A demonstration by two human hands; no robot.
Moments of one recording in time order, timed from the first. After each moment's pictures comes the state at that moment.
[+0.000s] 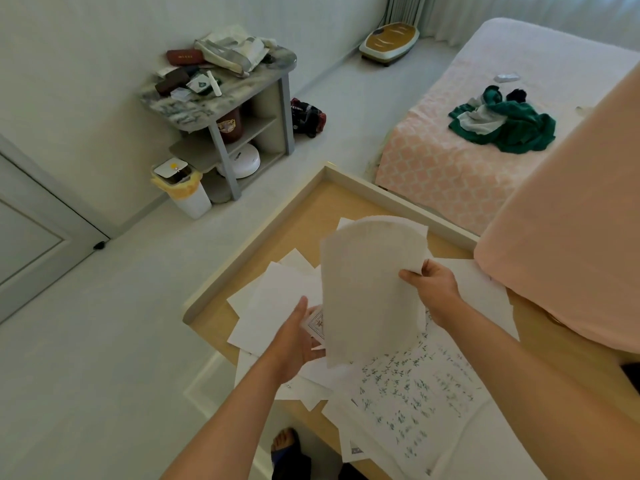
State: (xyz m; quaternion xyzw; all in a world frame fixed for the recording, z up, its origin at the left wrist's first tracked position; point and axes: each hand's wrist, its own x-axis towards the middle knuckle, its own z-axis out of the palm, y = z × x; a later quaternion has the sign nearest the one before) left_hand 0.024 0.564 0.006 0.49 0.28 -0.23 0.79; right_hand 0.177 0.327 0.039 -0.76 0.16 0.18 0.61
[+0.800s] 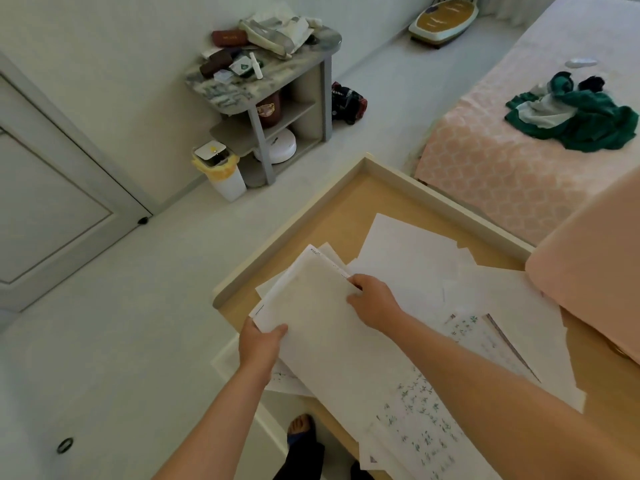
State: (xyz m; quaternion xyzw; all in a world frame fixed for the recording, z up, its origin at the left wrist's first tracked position) left_hand -0.013 0.625 -0.014 0.60 0.56 0.01 0.57; right_hand 0.147 0.457 0.001 -0.88 -0.13 0.31 0.33
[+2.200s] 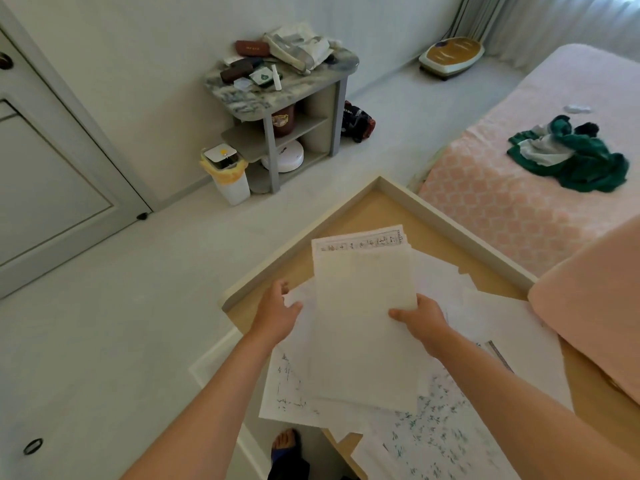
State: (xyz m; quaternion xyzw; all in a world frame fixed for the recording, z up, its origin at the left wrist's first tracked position) left_hand 0.034 0.668 -0.006 0.77 0.38 -0.06 0.50; right_hand 0.161 0.414 0.013 -0.82 0.10 0.31 0.46
